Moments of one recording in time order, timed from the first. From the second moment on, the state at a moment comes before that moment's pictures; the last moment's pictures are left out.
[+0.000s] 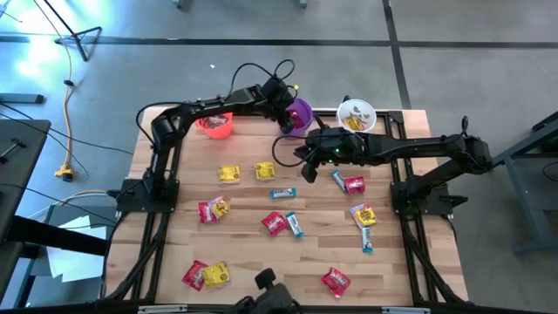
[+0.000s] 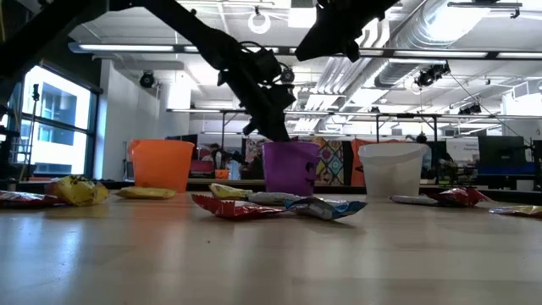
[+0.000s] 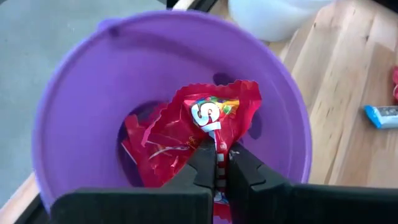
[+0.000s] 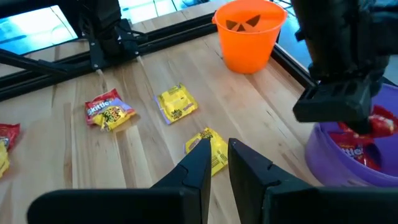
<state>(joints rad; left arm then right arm) 0.58 2.08 1.67 -0.44 0.15 -0.02 -0.09 1.39 1.13 -0.29 0.21 0.23</state>
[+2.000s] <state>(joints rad) 0.29 1.35 0.77 0.13 -0.14 -0.14 -0.03 1.25 1.13 -0.90 0.10 0.56</state>
